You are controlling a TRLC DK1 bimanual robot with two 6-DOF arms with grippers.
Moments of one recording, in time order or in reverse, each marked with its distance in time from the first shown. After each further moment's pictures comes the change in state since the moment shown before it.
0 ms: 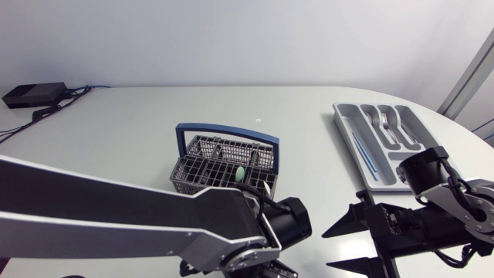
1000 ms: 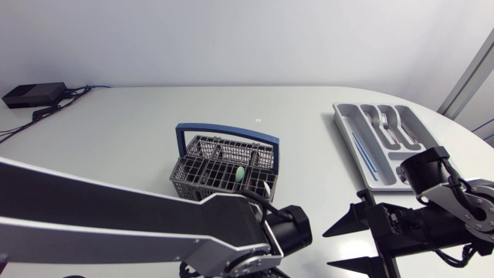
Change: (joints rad) left arm -0.016 0.024 -0.002 -0.025 -0.044 0.029; right arm -0.013 0.006 0.000 0.000 -0.003 -0.019
